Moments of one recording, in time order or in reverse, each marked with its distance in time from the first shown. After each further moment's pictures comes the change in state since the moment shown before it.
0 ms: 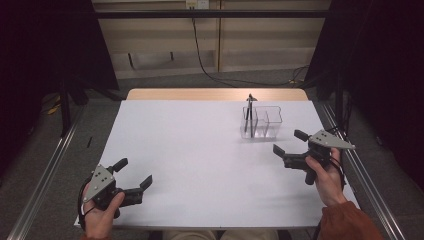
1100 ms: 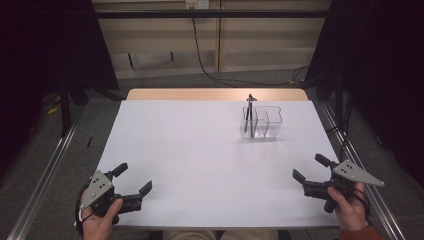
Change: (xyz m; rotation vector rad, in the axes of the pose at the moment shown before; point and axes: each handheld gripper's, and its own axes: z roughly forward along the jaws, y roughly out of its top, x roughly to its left) left arm -0.008 -0.001 -0.011 0.000 -0.013 -0.014; right arm 0.004 -0.046 -0.071 -0.022 -0.076 0.006
